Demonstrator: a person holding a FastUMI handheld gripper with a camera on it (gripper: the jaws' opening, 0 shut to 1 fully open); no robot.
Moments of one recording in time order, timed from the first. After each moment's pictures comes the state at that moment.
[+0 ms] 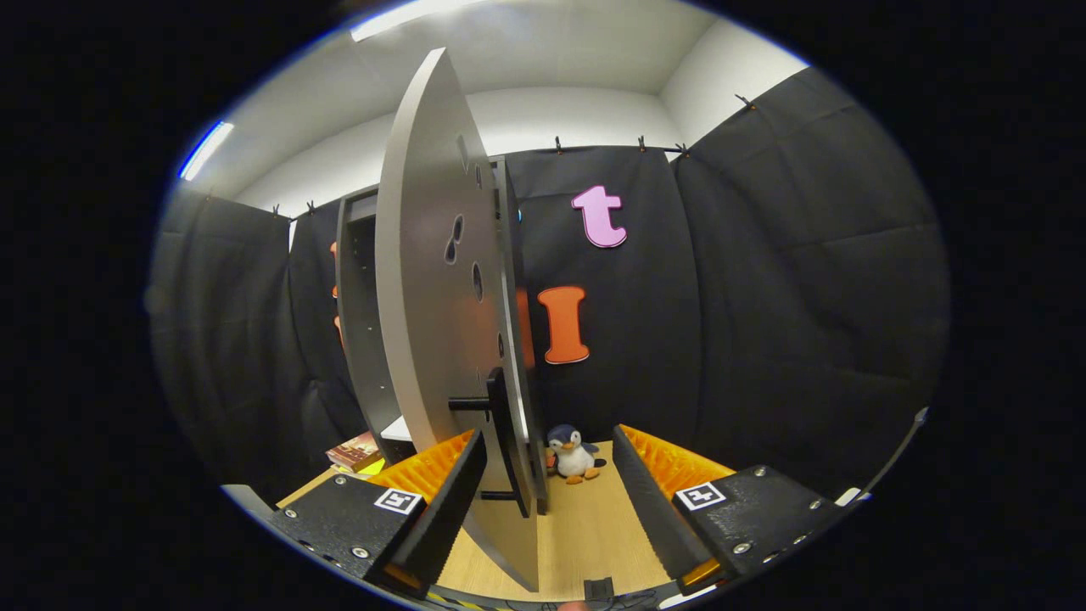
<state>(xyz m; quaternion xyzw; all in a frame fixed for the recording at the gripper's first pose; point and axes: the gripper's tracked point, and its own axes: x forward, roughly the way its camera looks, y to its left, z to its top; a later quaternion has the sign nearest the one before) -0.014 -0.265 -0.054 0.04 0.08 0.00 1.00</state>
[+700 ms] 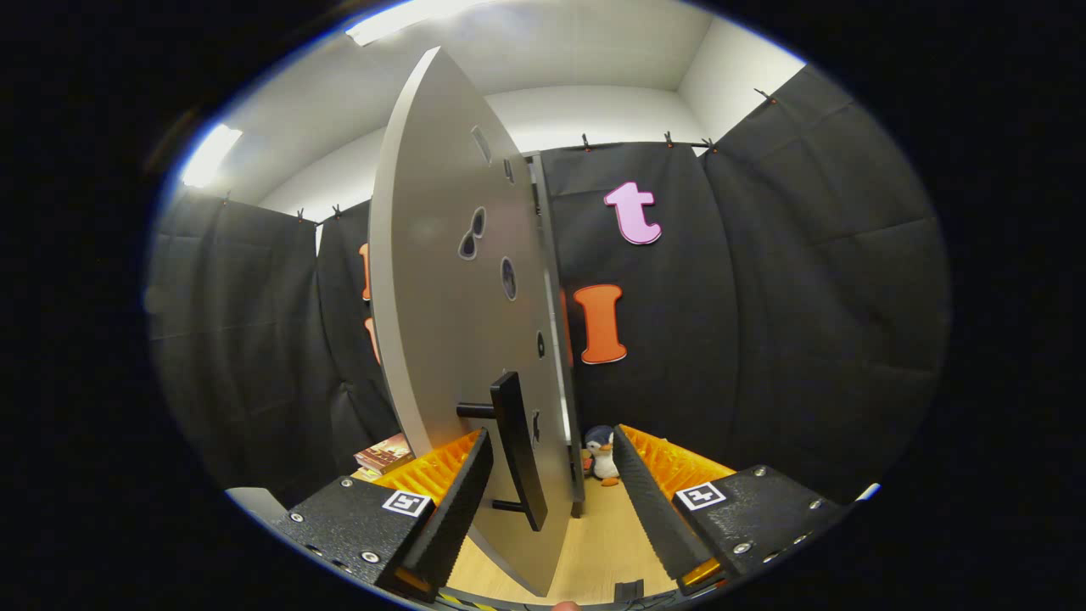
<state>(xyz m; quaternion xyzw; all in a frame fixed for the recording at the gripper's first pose) -0.005 -0.212 -0.059 0.05 0.07 0.05 0.99</state>
